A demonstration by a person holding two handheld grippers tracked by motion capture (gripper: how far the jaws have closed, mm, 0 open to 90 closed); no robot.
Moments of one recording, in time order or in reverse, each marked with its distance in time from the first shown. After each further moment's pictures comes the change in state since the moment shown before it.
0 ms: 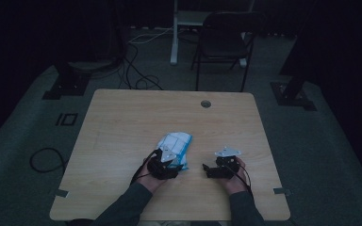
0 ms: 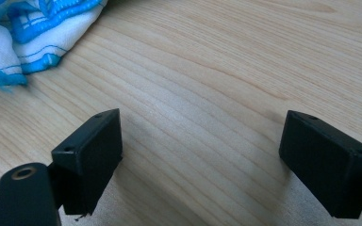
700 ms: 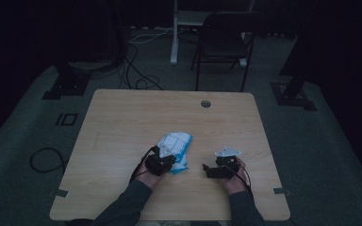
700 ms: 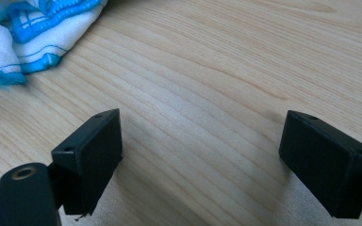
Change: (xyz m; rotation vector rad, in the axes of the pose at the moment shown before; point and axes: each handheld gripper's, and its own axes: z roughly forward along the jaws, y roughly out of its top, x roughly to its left) left arm 0.016 0.000 0.002 0.032 0.070 -0.055; right arm 0.000 0.000 0.000 0.000 0.000 -0.001
